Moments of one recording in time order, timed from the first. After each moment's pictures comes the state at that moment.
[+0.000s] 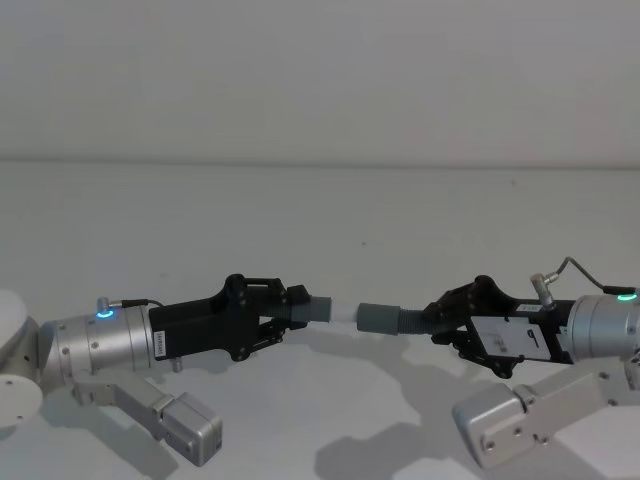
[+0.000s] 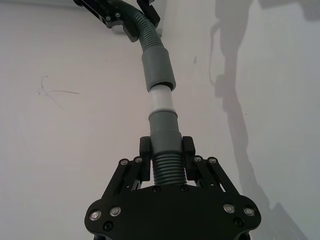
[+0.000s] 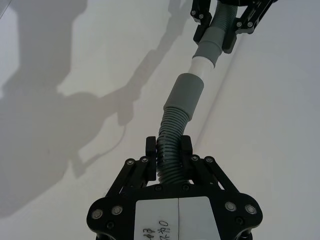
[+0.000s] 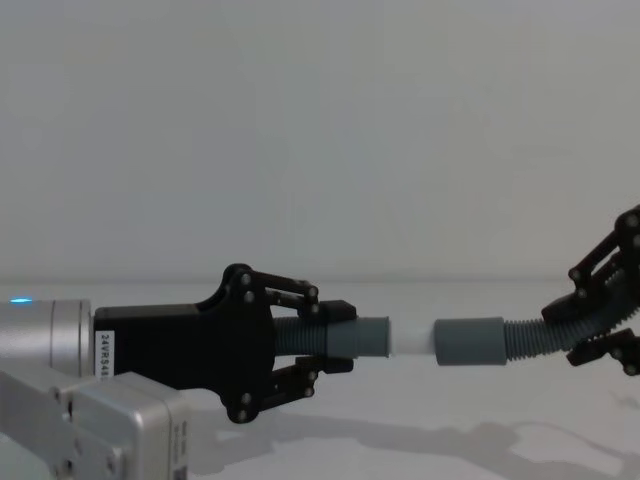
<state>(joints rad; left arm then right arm) -0.52 0.49 0.65 -1.24 0.94 -0.90 0.05 0.50 0.98 -0.73 -1.97 -0.57 -0.10 0.69</state>
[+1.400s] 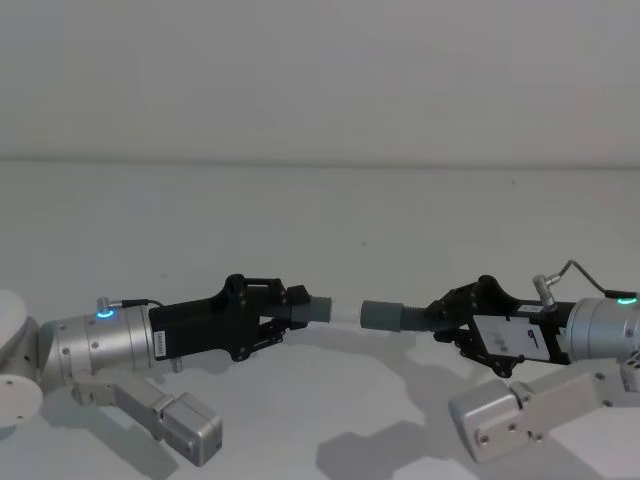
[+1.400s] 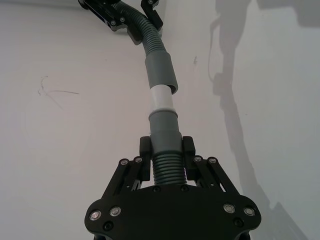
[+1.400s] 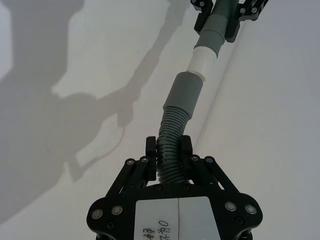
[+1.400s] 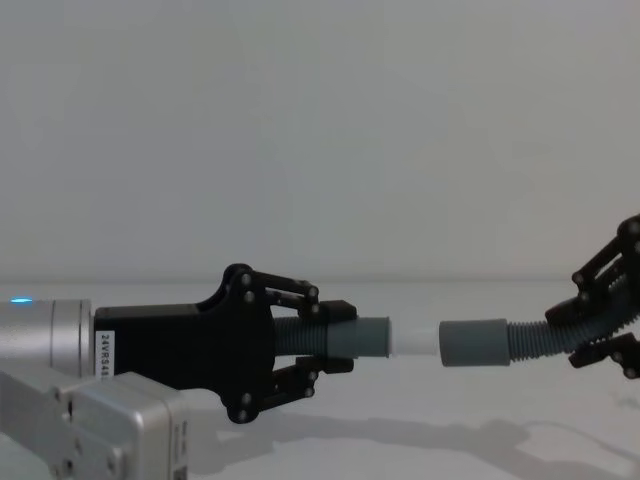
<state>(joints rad) -0.52 0.49 0.65 -1.24 0.94 -0.90 0.05 0.46 0.96 -0.70 -1.96 -0.59 -0.07 0.68</state>
